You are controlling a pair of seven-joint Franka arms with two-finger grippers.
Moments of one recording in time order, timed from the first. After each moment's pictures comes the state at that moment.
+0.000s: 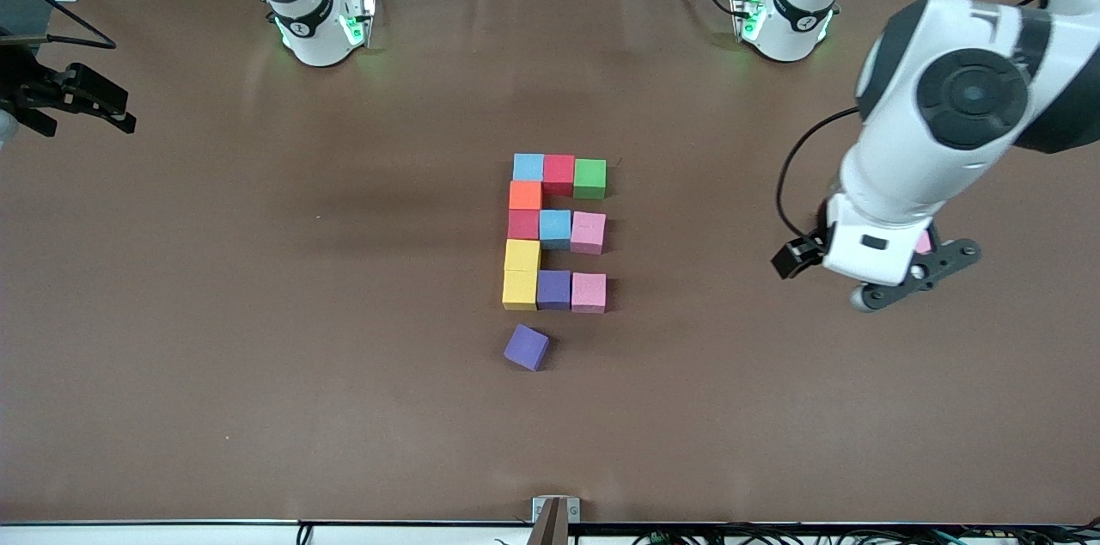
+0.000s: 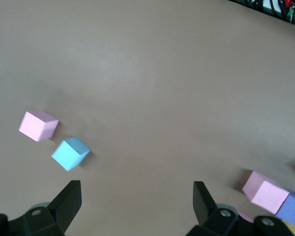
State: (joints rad) left arm -0.06 0.41 -0.34 -1.23 0.25 1.58 -0.76; right arm 0.00 -0.06 -0.01 -1.57 0.00 1.47 -0.05
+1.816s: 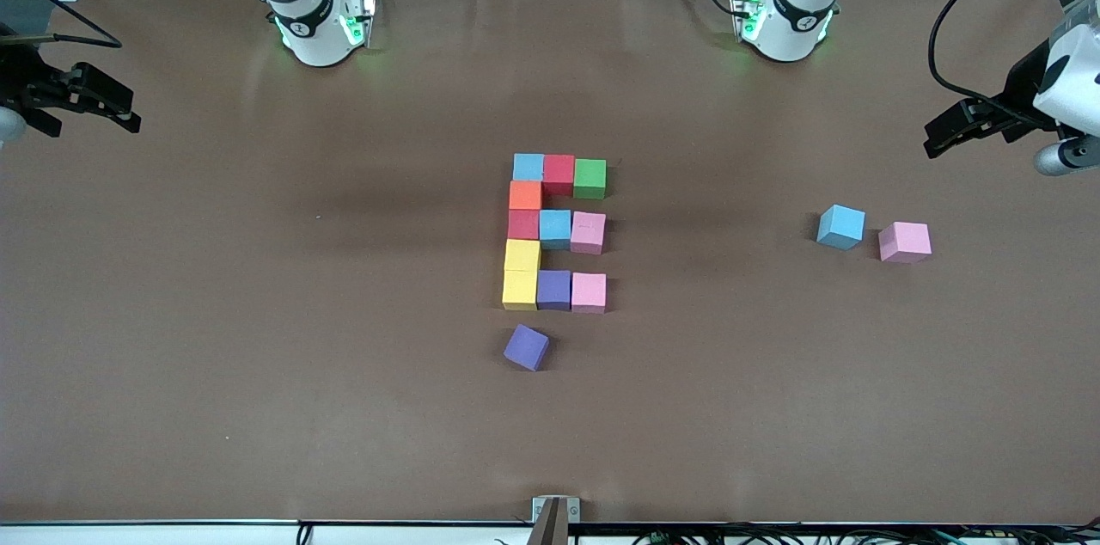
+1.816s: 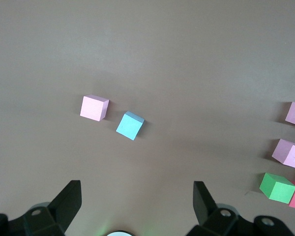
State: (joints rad) left arm -0.08 0.00 -0.01 -1.54 0.04 1.49 -0.27; right arm 0.01 -0.06 -0.01 -1.57 0.00 1.47 -0.05
